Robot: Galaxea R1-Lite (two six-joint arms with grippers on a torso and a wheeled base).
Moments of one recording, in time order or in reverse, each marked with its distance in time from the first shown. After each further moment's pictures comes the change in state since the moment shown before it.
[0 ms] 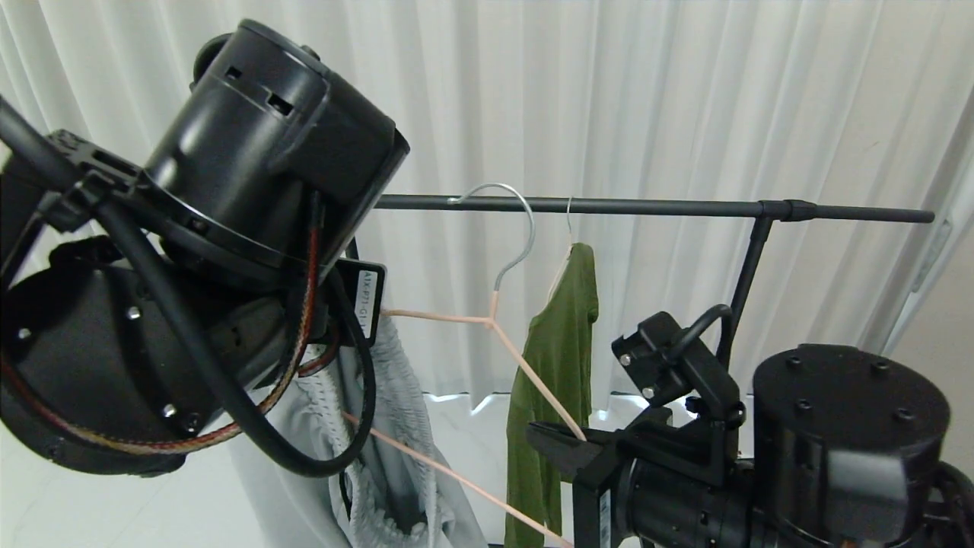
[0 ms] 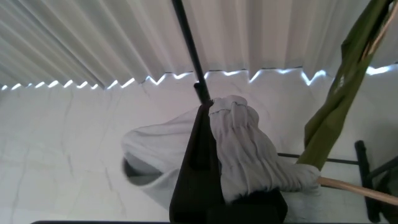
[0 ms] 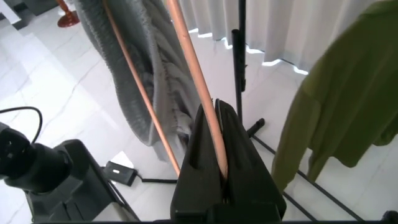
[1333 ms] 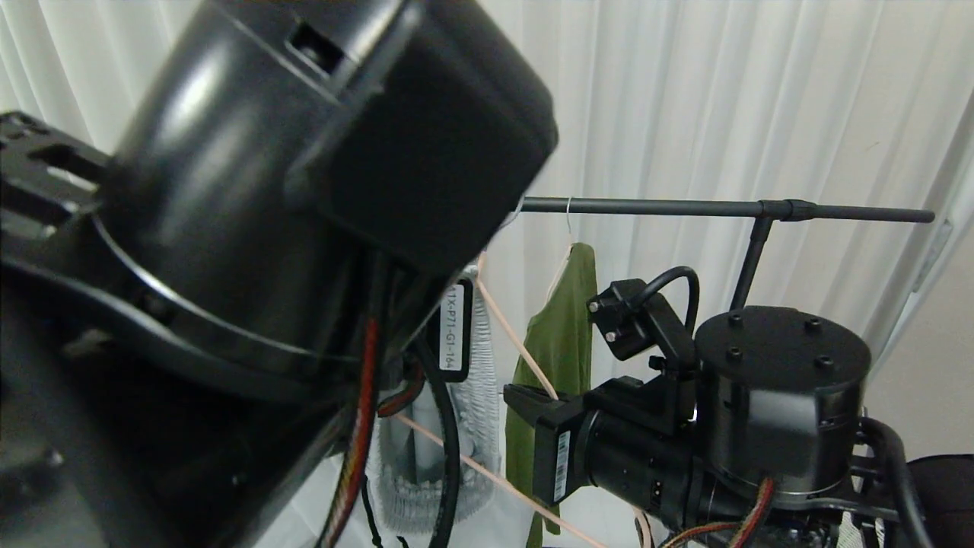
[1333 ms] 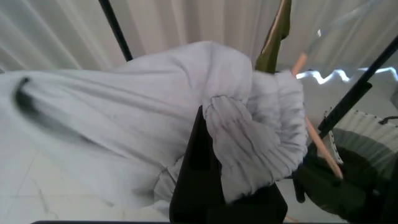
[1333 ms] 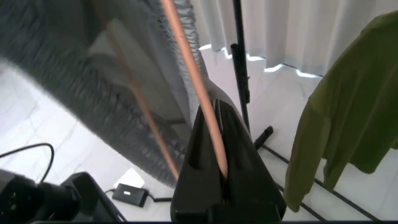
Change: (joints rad) left arm -0.227 0.036 -0.063 0.000 -0.002 -0.165; right arm -0.021 0.067 -0.116 0.001 -0.039 0.077
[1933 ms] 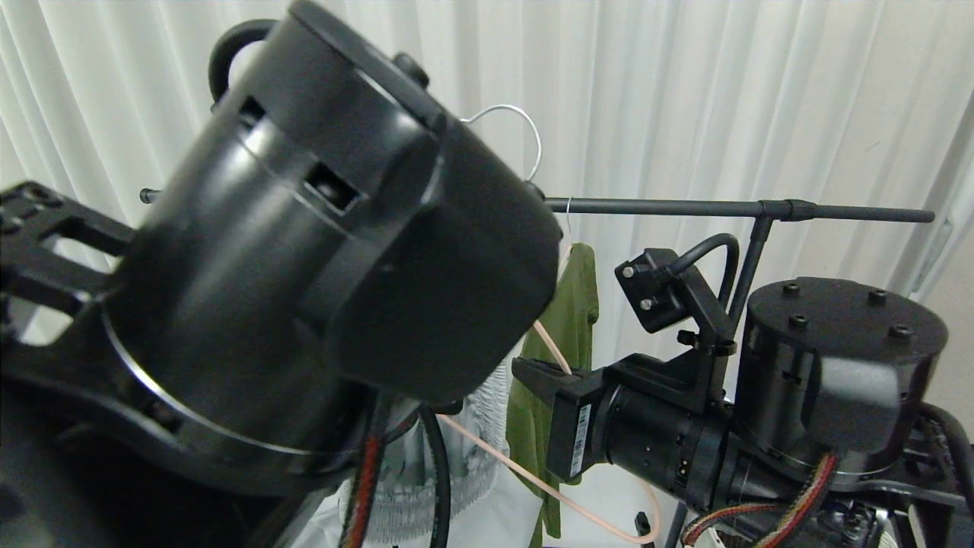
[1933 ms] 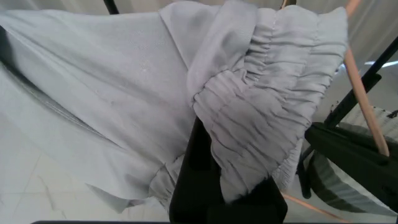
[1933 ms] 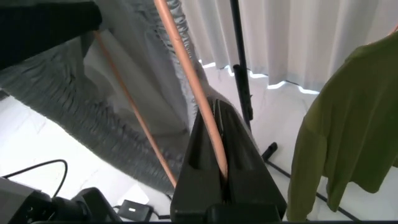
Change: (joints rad) left arm -0.013 -0.015 0.060 0.000 0.013 -0.023; right arm -0.010 -0.044 -0.003 -0.024 0.002 -0.005
